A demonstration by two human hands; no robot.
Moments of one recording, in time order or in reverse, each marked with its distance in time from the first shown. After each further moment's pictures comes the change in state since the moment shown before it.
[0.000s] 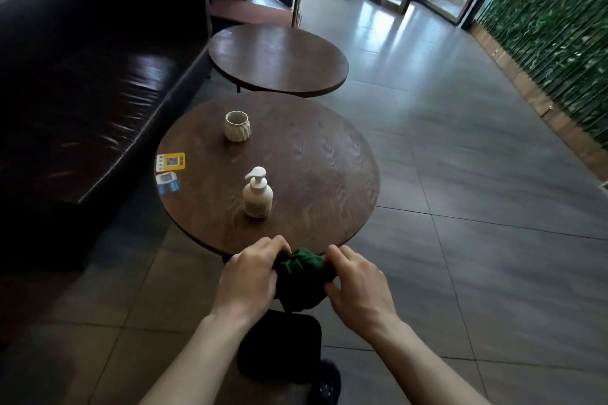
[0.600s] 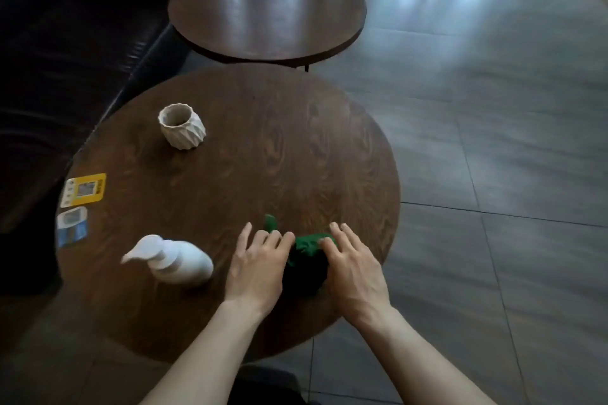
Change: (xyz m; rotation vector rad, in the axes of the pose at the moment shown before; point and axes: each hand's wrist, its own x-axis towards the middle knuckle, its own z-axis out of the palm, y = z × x) left_hand 0.305 -0.039 0.210 0.543 -0.186 0.014; right_hand 0.278 0.230 0.114 -0.048 -0.153 -0.060
